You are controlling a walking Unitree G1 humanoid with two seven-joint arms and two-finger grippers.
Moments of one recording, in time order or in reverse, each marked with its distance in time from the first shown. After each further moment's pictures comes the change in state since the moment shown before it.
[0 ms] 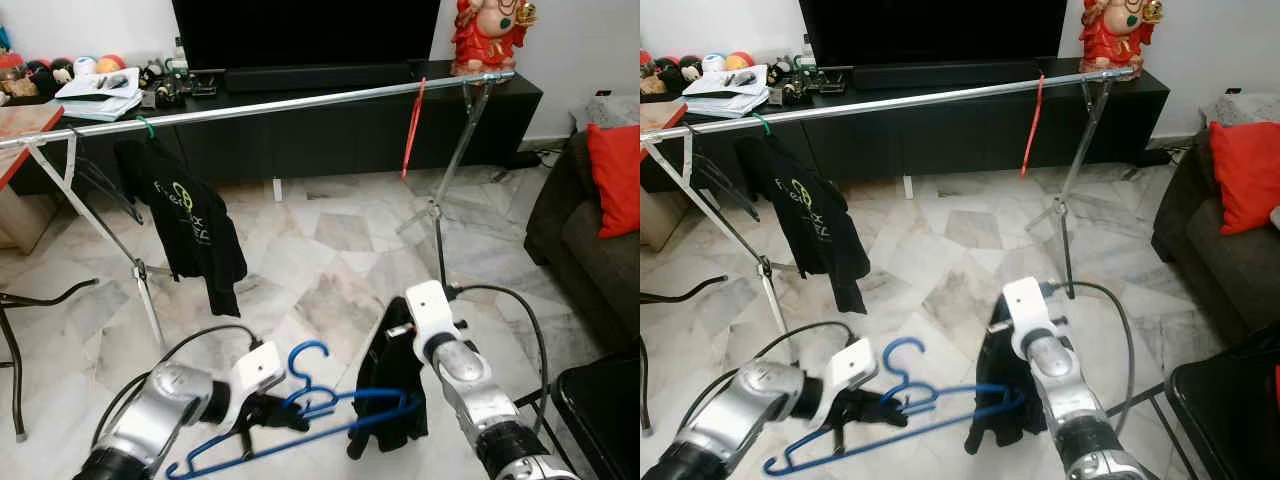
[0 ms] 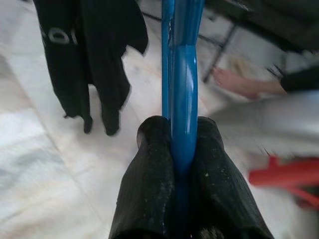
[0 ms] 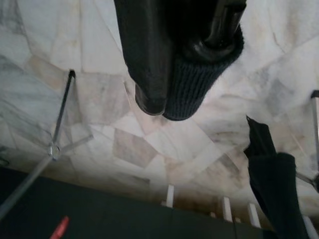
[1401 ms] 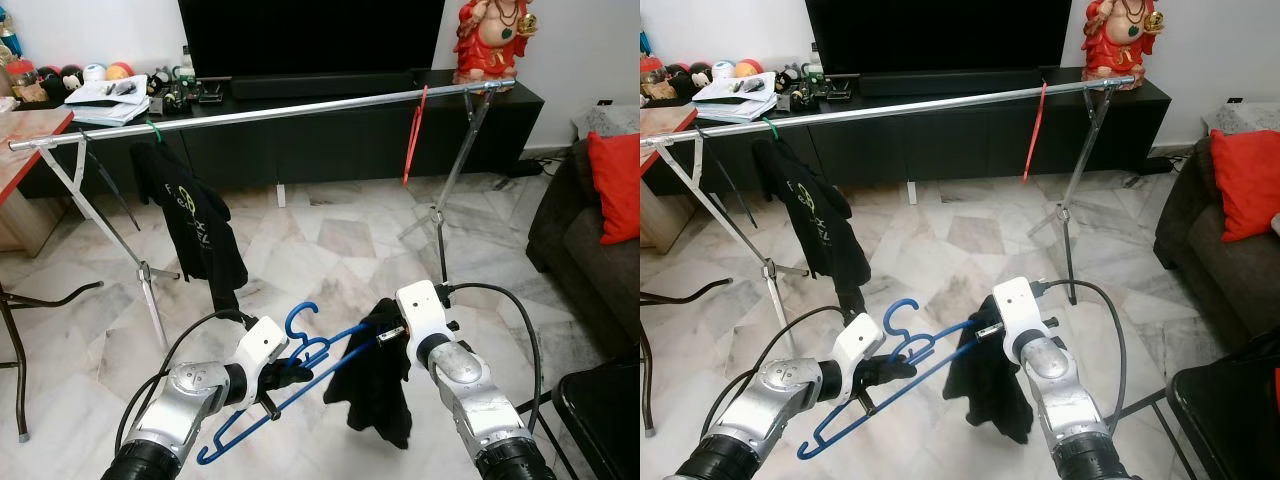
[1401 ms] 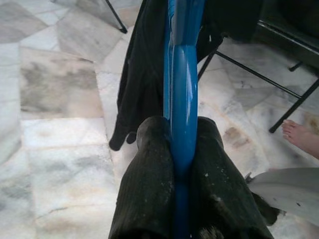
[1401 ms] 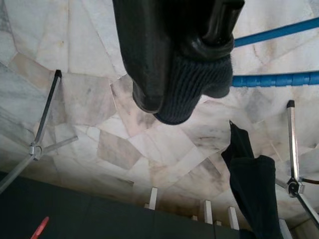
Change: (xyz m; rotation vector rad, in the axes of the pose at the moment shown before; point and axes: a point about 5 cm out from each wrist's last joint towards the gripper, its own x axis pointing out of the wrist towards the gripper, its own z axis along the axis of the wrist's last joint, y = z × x) left arm 0.012 0.023 -0.005 -0.089 -0.113 0.352; right arm -0.014 0.008 0.006 0.007 0.055 0.046
